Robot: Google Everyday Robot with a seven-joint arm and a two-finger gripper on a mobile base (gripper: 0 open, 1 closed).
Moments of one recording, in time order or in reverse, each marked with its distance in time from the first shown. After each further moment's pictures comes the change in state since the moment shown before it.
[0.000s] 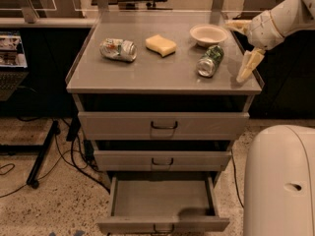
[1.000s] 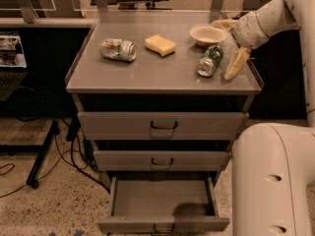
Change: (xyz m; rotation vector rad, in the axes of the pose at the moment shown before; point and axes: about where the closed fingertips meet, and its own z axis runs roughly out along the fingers) arm -0.008 -0.021 0.030 0.024 -0.030 -0.046
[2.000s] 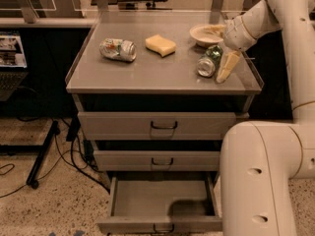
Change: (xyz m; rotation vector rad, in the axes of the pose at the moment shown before) arm -0.004 0.000 0.033 -0.068 0.017 0.017
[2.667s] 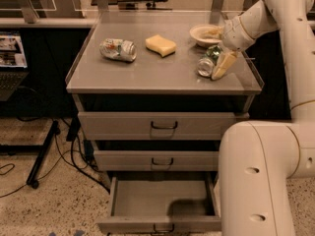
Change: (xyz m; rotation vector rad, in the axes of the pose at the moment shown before) arm -0.001 -0.002 0.003 -0.004 0.007 -0.001
